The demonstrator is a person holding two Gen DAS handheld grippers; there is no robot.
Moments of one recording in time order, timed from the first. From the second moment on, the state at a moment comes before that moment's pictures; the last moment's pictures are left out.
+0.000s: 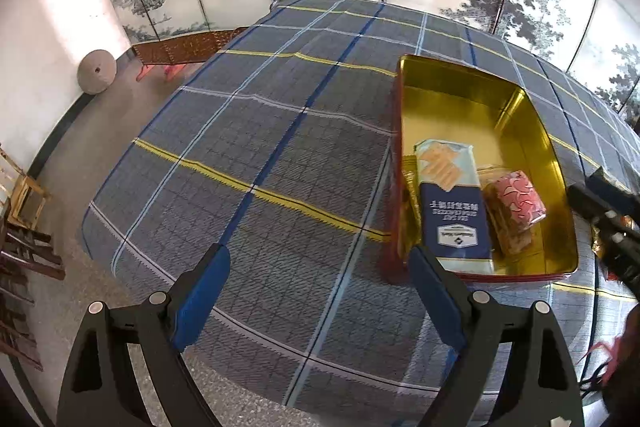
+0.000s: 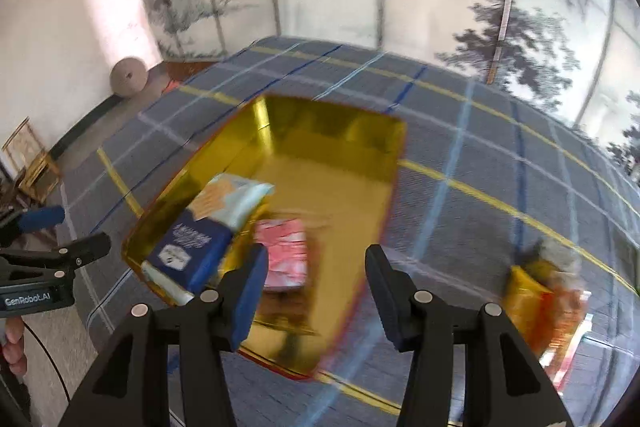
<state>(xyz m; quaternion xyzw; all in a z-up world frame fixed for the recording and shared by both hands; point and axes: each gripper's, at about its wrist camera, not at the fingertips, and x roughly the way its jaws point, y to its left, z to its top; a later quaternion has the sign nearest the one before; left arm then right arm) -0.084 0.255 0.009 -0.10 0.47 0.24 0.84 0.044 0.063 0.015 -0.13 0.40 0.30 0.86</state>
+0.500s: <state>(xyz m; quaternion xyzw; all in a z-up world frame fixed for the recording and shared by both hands) -0.062 0.217 0.013 -0.08 0.47 0.20 0.85 0.103 -0.063 -0.002 -0.10 0.44 0.13 0.88</state>
